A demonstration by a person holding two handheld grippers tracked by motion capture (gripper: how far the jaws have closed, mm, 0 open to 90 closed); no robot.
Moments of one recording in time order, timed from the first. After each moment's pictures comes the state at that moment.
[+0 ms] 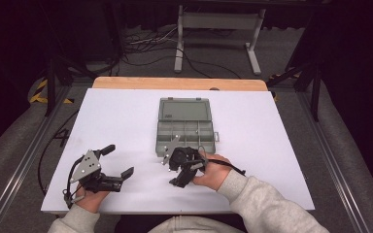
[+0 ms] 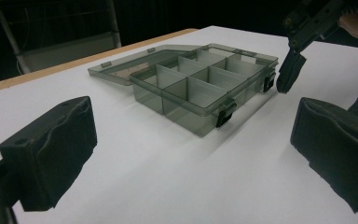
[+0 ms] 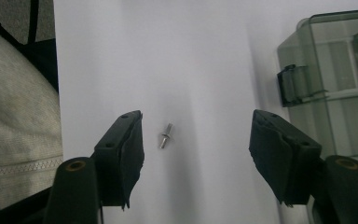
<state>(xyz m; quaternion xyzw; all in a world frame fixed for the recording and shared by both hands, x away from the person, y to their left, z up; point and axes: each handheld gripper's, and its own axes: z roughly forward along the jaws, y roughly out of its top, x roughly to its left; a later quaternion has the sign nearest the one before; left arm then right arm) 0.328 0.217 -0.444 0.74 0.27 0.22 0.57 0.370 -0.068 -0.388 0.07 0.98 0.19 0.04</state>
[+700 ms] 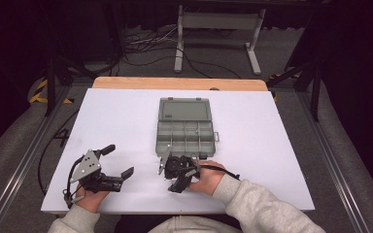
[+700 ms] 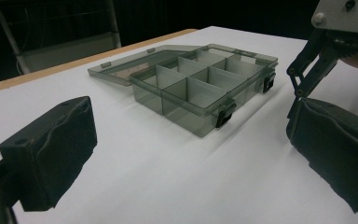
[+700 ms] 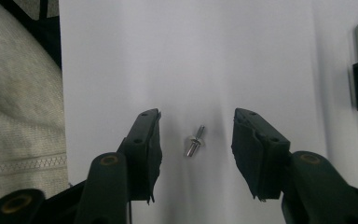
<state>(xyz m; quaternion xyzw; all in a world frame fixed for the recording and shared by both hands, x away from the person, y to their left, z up) 0.328 0.217 -0.444 0.74 0.27 0.22 0.57 0.366 -0.055 -0.420 0.05 0.99 0.15 0.01</state>
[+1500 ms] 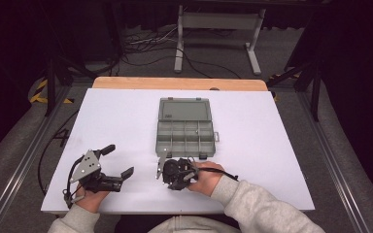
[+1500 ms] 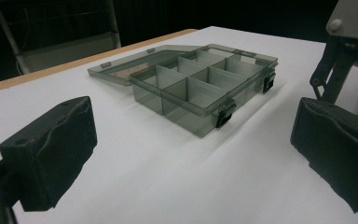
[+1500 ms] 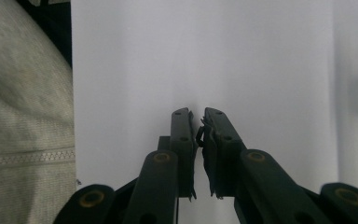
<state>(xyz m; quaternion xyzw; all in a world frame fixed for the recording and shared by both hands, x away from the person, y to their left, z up) 0.328 0.217 -0.444 0.74 0.27 0.22 0.58 0.358 -0.050 -0.417 0.03 0.99 0.14 0.01</state>
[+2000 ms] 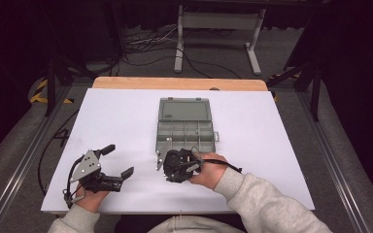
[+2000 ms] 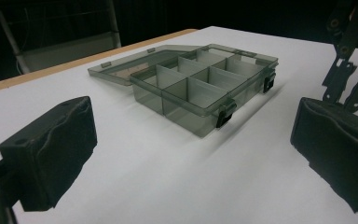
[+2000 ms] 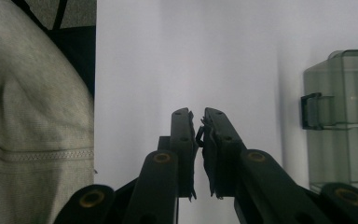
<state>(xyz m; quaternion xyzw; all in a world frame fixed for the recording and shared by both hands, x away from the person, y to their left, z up) 0.328 0.218 -0.444 0.74 0.27 0.23 0.57 0.359 -0.053 -0.373 0.01 0.98 0.17 0.03</state>
